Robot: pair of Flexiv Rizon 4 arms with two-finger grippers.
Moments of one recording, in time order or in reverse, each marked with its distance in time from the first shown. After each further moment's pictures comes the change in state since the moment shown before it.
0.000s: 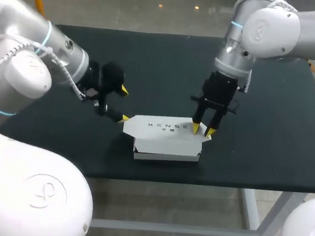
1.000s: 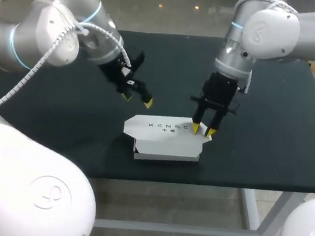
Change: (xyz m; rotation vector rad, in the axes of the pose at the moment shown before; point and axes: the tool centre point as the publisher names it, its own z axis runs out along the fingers) left arm -0.029 -0.023 0.038 -0.217 0.034 -0.846; right arm -0.002 0.002 0.002 -0.005 0.001 0.018
